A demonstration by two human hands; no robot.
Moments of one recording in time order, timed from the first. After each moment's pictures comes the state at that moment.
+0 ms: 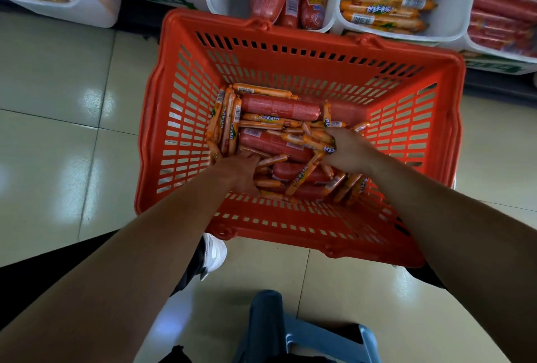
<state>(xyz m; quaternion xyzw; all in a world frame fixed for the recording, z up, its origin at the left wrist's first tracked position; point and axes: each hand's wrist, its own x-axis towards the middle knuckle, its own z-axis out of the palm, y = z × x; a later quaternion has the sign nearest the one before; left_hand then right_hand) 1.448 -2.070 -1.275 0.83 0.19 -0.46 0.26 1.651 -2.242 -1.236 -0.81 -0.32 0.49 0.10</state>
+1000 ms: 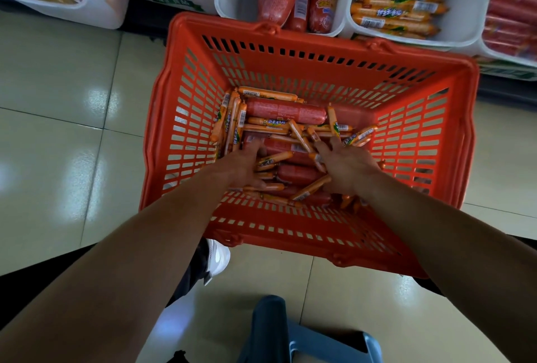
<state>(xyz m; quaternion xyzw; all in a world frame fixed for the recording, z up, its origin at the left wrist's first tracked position) 1.446 -2.055 -1.274 0.79 0.28 -0.37 0.40 1.628 -2.241 -1.251 -0.76 -0.52 0.34 -0.19</state>
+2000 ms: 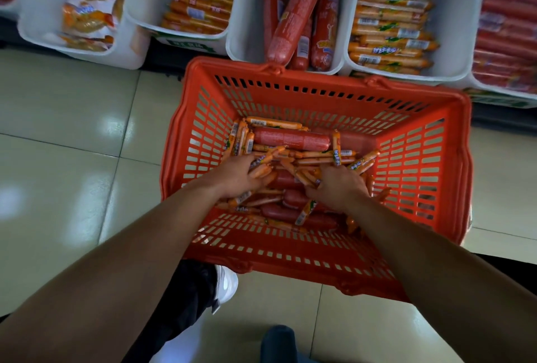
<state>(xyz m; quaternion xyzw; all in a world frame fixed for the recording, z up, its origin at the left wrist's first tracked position) 1.459 -2.022 -1.231 0.79 0.33 -0.34 0.39 1.615 -2.221 -1.261 -0.85 -0.38 0.37 -0.02</state>
